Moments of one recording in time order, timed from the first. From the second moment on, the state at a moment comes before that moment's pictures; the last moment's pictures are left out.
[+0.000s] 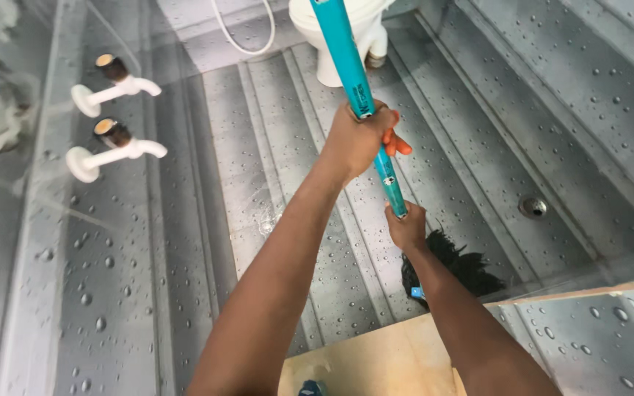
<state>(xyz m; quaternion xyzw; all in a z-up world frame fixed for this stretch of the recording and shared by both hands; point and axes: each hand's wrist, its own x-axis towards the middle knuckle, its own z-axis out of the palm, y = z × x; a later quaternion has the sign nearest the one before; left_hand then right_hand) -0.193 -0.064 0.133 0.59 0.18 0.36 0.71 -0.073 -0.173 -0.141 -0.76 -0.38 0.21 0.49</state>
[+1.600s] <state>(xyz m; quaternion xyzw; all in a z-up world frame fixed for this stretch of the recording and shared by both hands) -0.472 -0.167 0.205 0.62 0.65 0.34 0.28 -0.390 -0.118 -0.182 -0.53 -0.68 0.42 0.29</state>
